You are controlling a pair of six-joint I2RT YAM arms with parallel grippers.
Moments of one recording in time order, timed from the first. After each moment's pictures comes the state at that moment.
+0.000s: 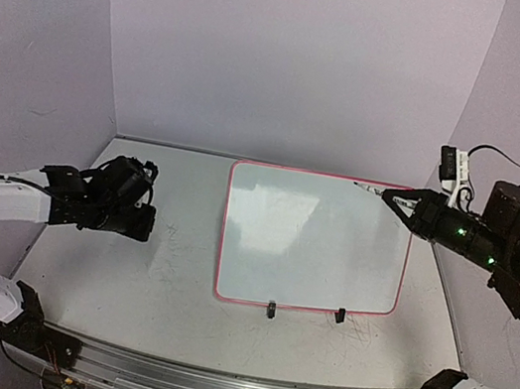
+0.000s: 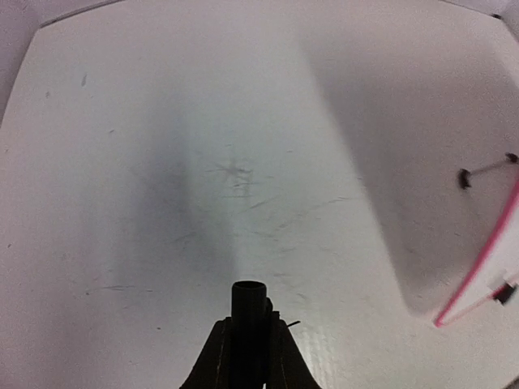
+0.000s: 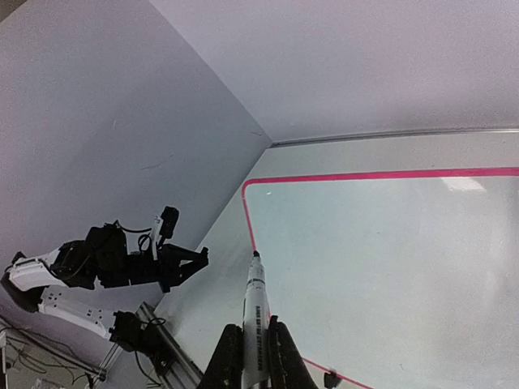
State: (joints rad) left arm -0.85 1.17 0.85 -0.54 -0.37 -0.49; right arm 0.55 0.83 0.95 -0.29 -0.33 0.59
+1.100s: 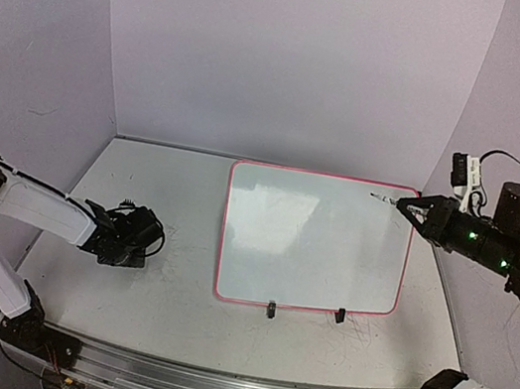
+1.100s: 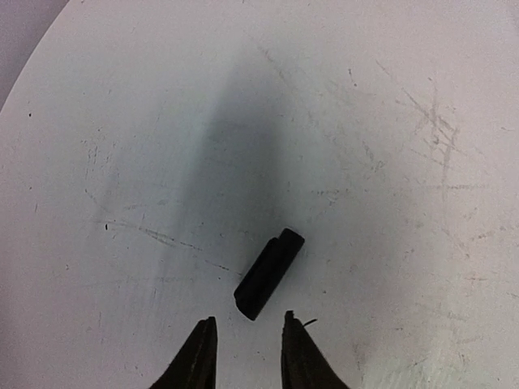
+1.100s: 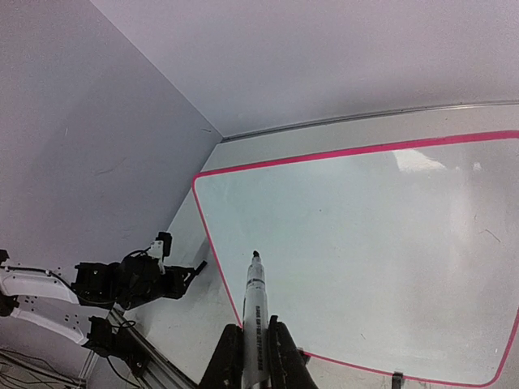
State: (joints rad) left arm -0.77 1.52 0.65 -0.35 -0.60 -0.87; right arm 0.55 0.79 1.03 -0.52 -0.19 0.57
